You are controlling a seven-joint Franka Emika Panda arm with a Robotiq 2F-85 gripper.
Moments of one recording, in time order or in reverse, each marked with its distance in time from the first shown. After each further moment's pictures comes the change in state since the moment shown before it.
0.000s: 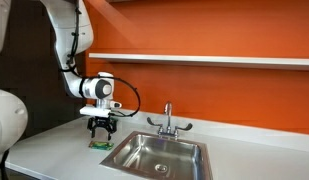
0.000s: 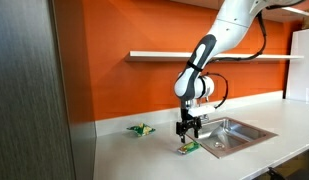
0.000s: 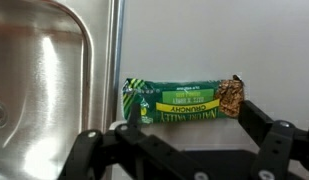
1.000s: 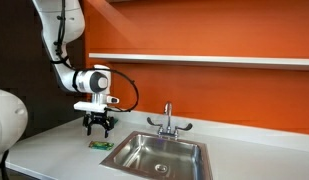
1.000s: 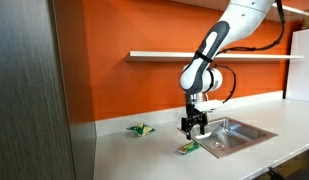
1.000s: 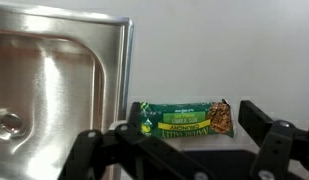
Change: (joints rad) arm 0.001 -0.161 -0.001 -0.118 0.000 -0.043 0.001
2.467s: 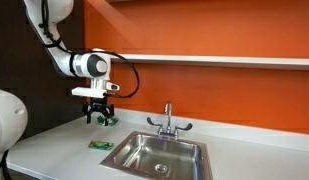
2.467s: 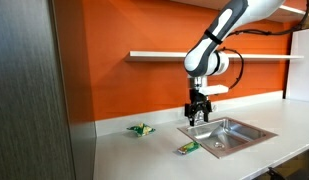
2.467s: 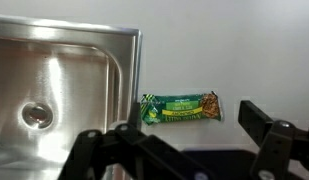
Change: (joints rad) arm -0.001 -0.202 -0.016 -0.031 0.005 -0.146 -0.003
